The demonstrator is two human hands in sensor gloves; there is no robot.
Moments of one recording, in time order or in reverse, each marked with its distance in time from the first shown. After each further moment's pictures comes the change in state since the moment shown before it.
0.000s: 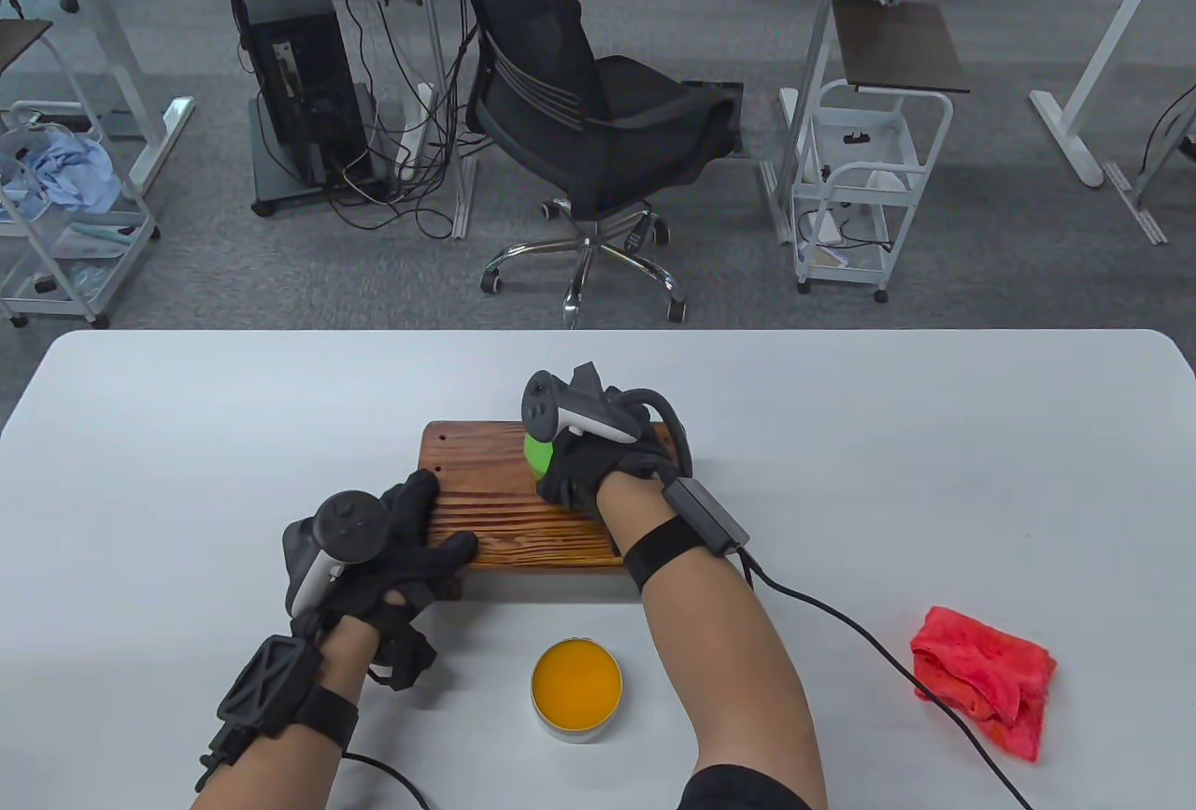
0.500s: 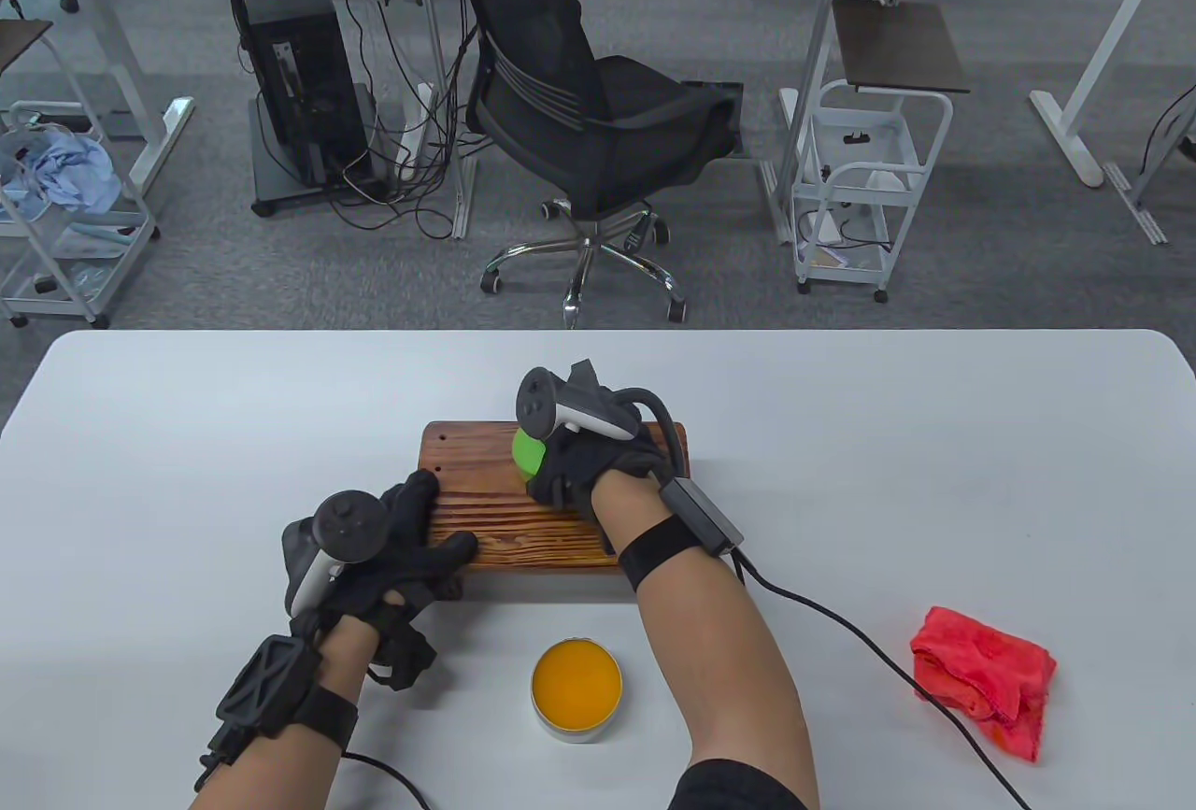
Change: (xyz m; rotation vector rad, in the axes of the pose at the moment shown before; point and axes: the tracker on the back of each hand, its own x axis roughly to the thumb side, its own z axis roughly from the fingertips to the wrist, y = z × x) left_hand 0.000 0.000 0.000 -0.001 -0.001 0.004; right_hand 0.003 -0.002 -0.012 0.003 0.023 -0.081
